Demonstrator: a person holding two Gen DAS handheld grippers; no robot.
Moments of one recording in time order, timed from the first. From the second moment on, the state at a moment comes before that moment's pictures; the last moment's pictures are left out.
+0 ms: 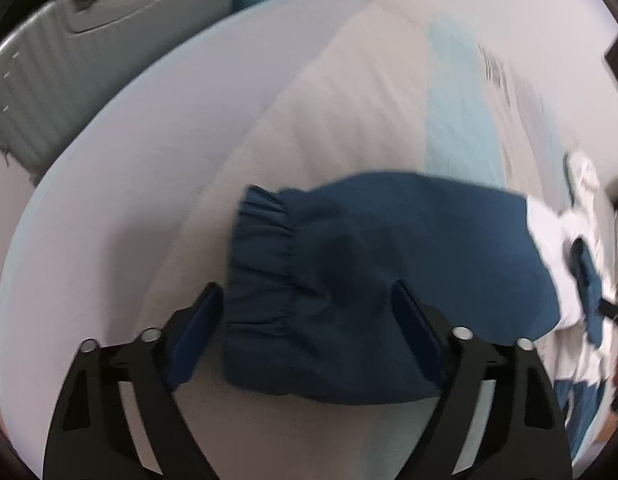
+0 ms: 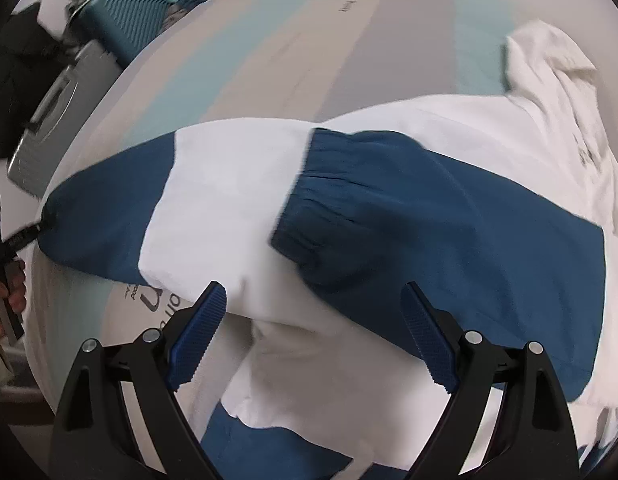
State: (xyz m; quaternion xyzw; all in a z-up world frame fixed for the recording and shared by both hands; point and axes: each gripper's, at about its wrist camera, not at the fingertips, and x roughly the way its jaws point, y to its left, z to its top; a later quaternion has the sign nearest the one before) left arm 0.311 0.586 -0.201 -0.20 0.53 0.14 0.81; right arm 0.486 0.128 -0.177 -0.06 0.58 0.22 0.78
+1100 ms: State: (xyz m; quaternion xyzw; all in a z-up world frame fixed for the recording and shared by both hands) left arm 0.353 0.441 -0.133 -0.11 0.51 0.16 0.84; right arm 0.479 0.000 -0.156 -0.02 0.54 0.14 0.83
